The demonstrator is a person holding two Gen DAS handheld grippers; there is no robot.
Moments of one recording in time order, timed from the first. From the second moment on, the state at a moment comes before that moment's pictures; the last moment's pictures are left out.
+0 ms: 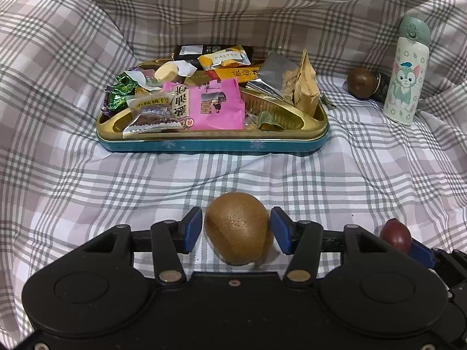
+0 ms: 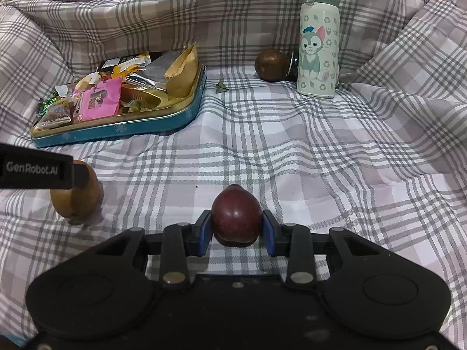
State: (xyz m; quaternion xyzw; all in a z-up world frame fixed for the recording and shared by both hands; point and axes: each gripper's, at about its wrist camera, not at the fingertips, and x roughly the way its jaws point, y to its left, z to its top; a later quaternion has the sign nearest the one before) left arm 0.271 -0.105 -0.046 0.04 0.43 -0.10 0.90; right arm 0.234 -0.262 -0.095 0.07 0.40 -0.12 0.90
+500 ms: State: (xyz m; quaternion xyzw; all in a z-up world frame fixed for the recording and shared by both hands) left arm 0.273 -0.108 -0.047 0.05 0.43 -0.11 0.89; right arm 0.233 -0.263 -0.096 0.07 0.40 -0.12 0.91
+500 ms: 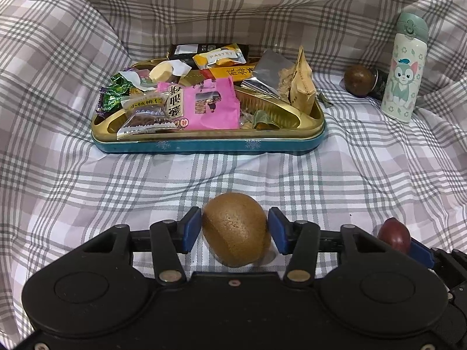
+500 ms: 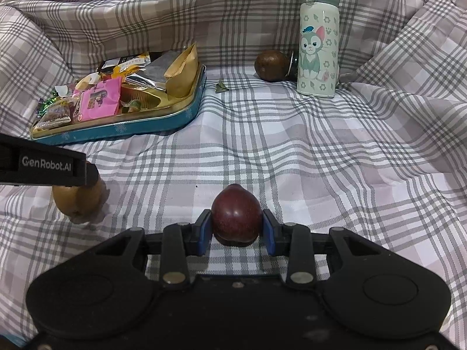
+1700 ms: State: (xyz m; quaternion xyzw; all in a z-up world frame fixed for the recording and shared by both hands) left arm 0.264 -0.094 -0.050 0.02 0.45 -0.13 0.89; right arm 0.222 -0.254 -0.082 0.07 0.39 -0.12 0.91
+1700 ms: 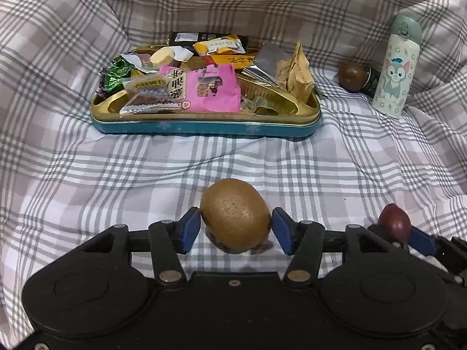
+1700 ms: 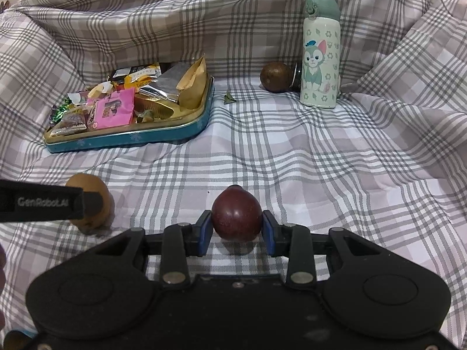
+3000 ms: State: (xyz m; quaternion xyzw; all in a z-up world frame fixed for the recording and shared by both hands) left arm 0.145 -0.054 0.009 0.04 0.44 -0.14 0.89; right arm 0.105 -0.237 -0.014 0.12 0.36 -0.10 0.92
